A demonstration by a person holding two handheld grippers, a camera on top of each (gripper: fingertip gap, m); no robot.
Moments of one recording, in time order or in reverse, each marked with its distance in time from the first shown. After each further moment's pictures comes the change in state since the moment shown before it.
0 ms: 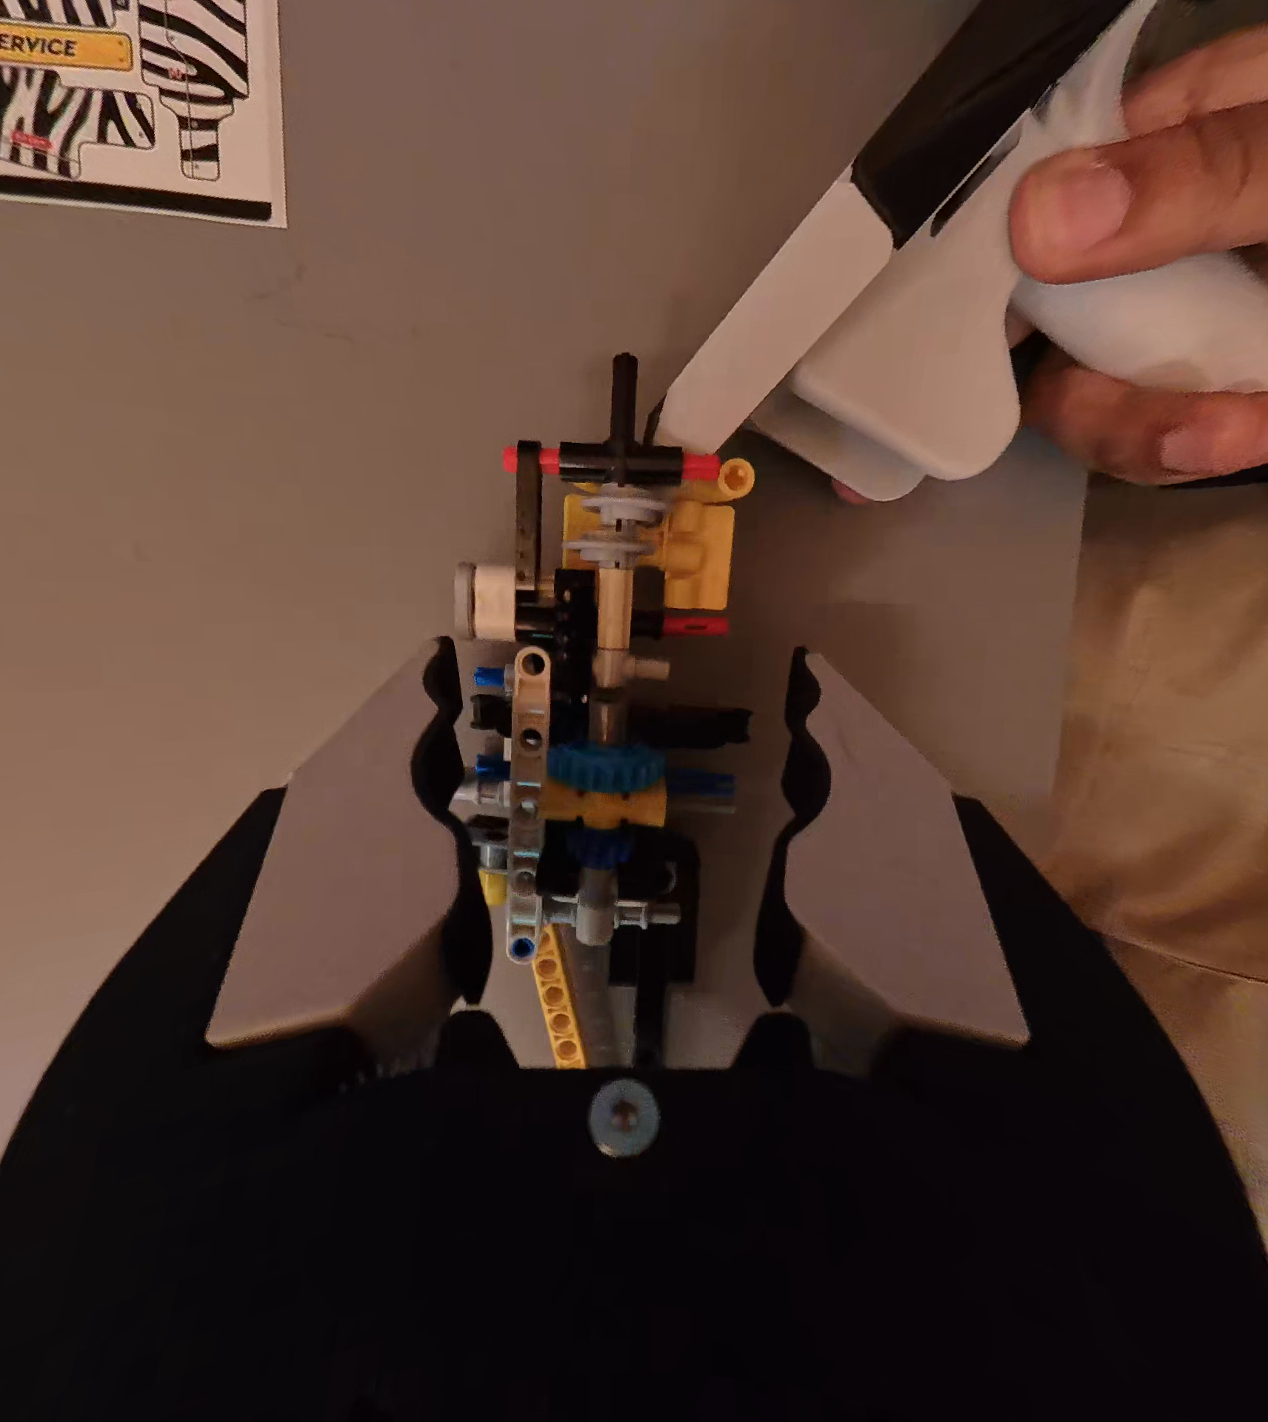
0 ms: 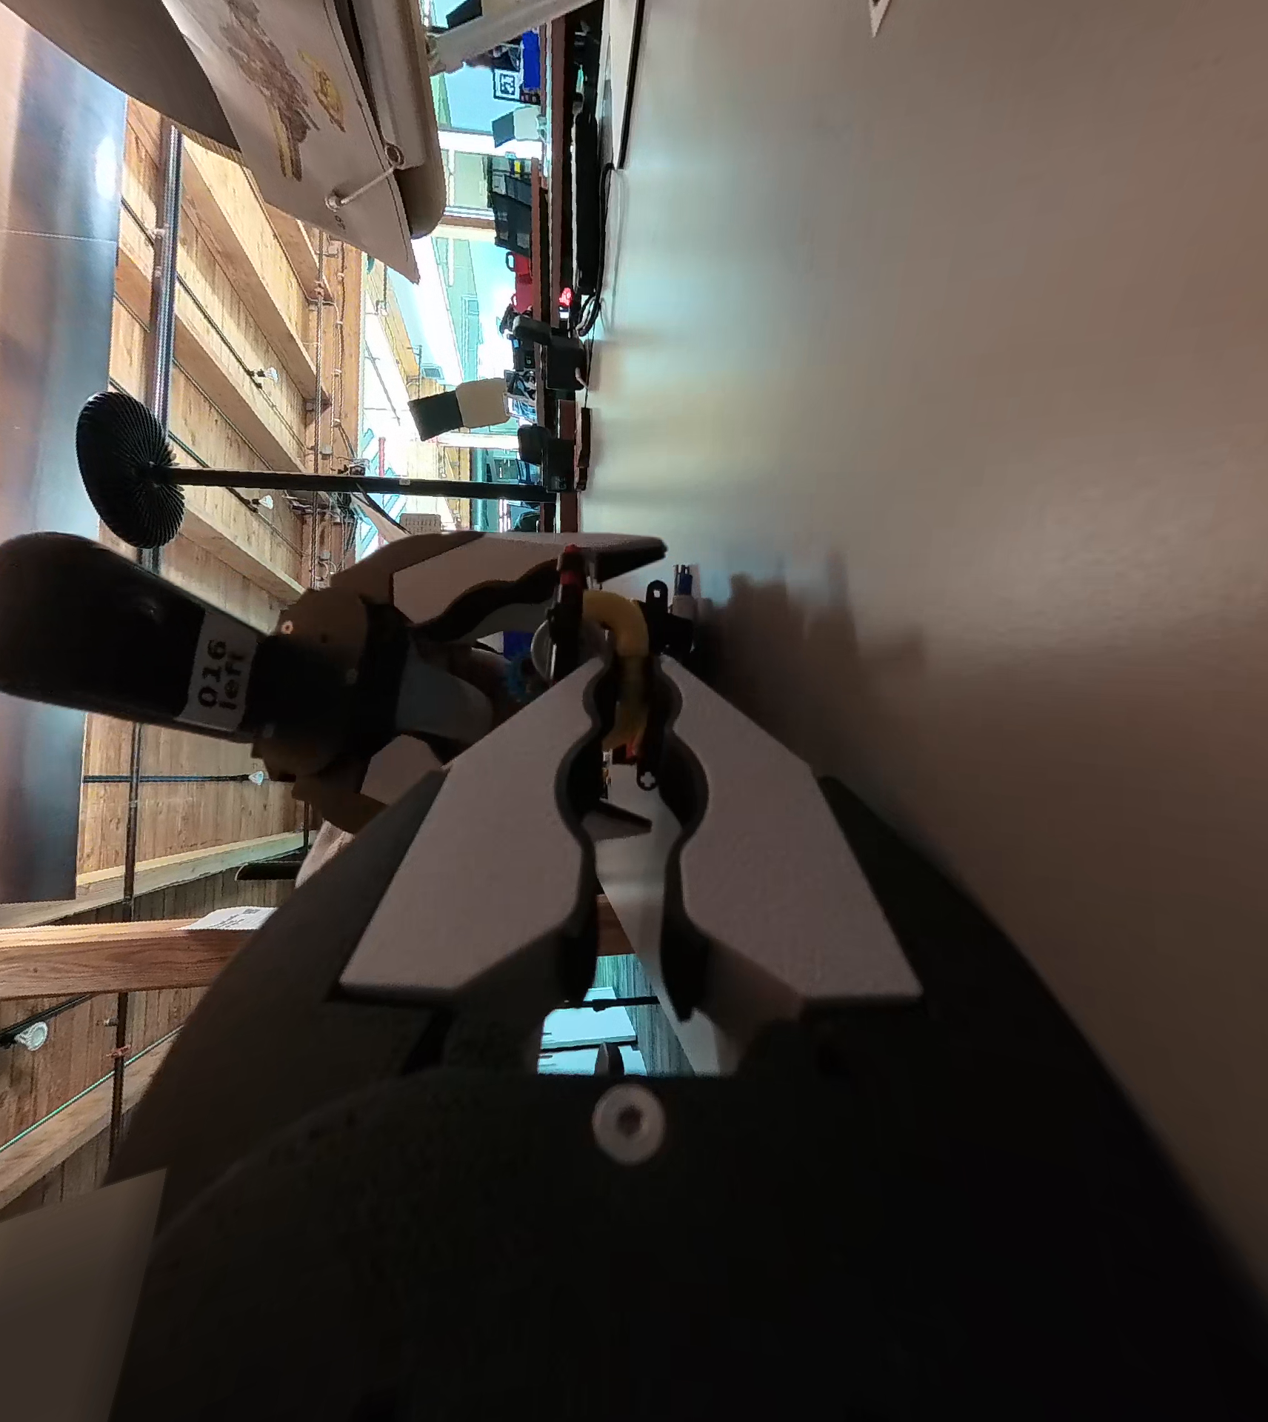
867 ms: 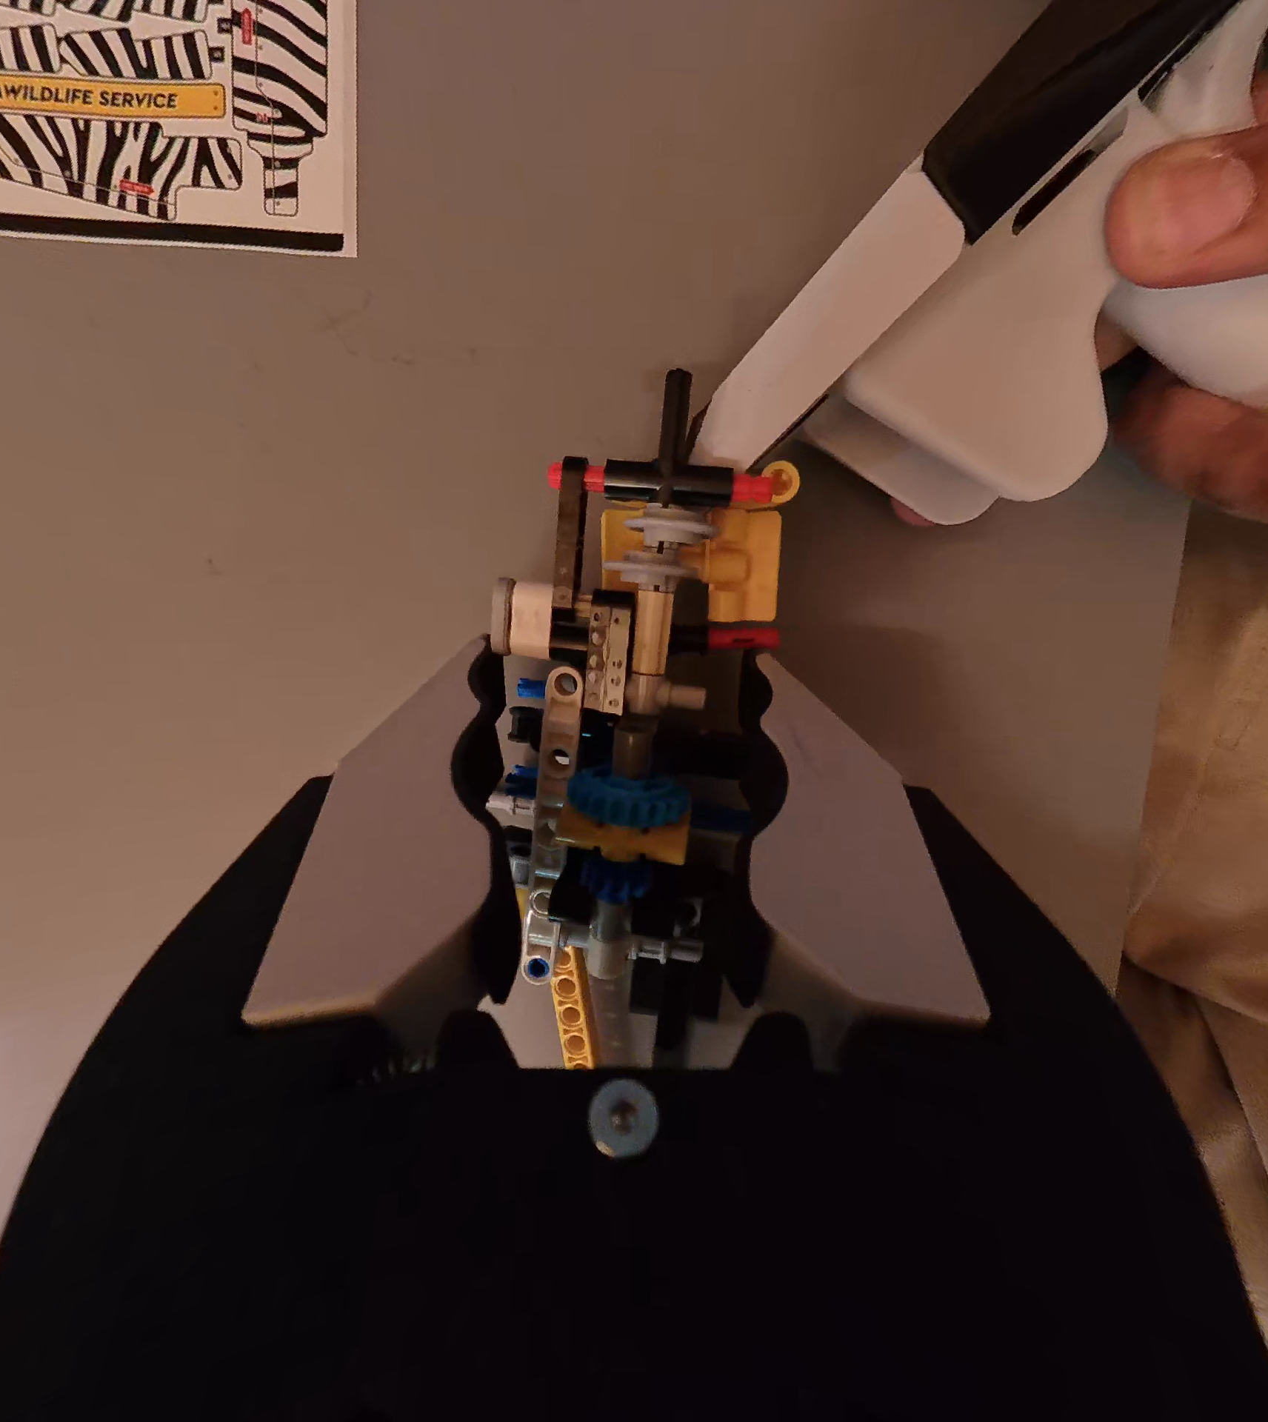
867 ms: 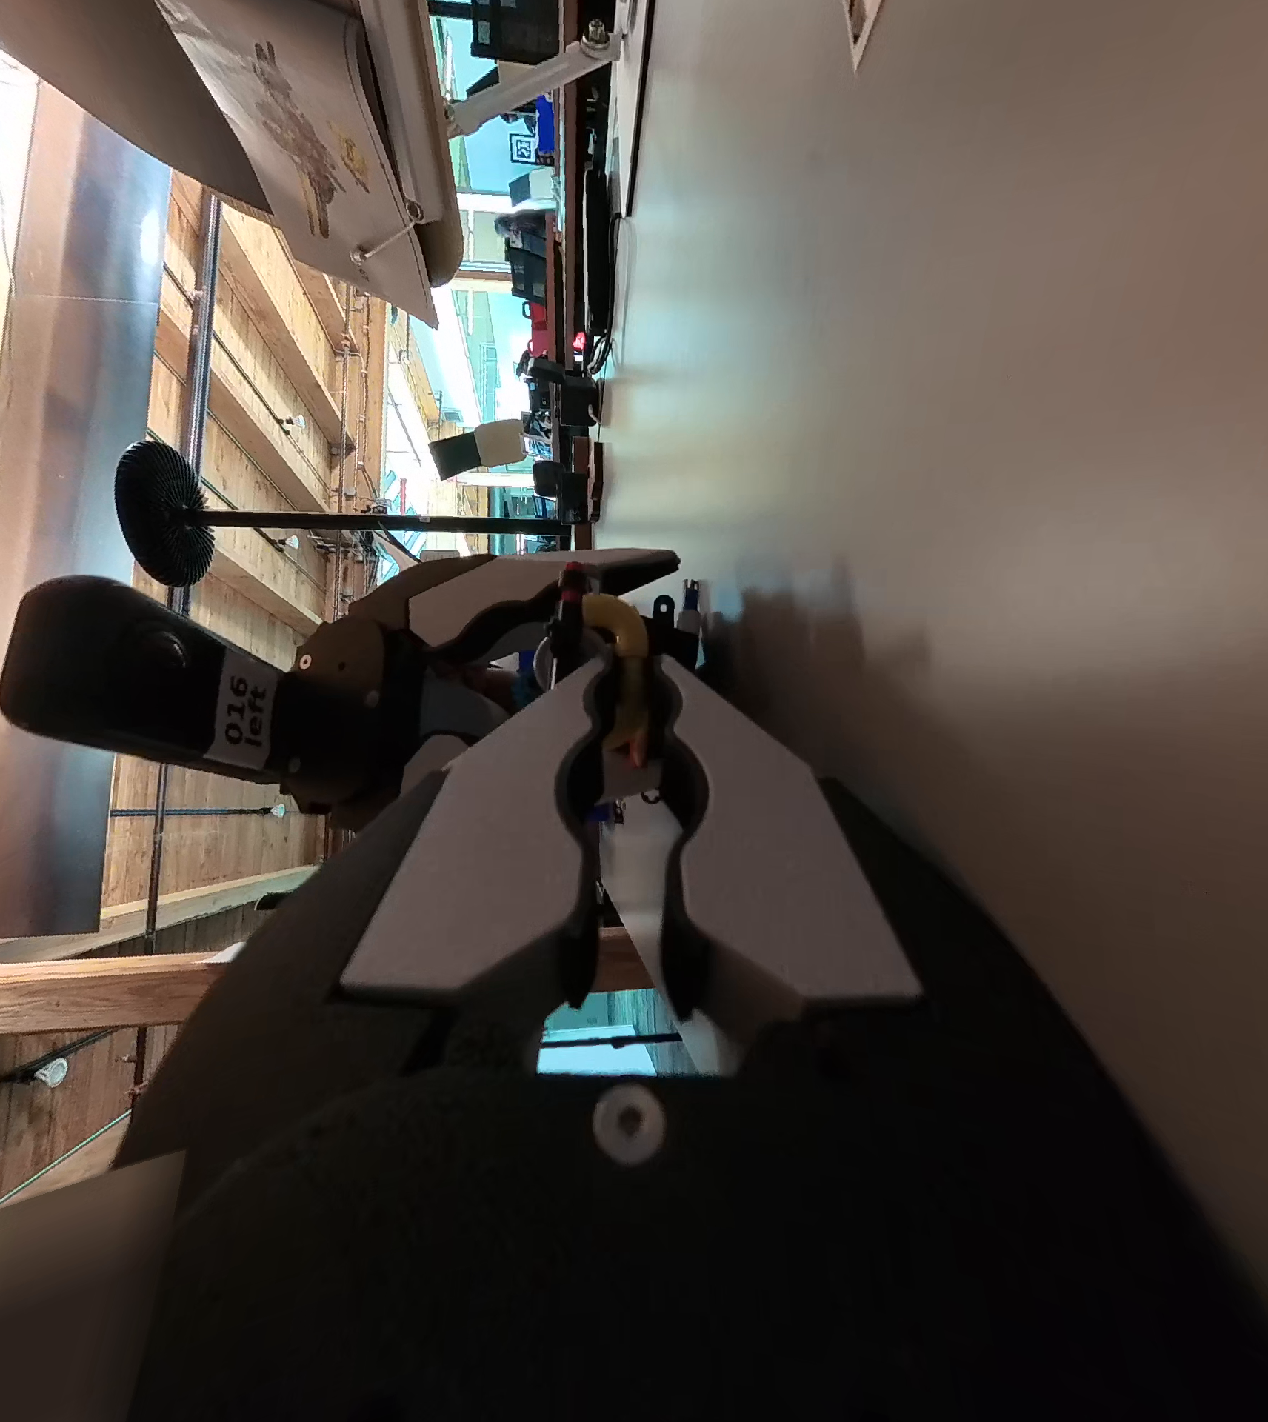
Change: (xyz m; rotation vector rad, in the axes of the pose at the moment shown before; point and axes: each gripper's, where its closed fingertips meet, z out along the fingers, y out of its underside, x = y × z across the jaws) left arm -0.012 -0.003 0.005 0.009 -0.107 0.023; right arm -0.002 -0.004 0.000 0.050 -0.017 0.025
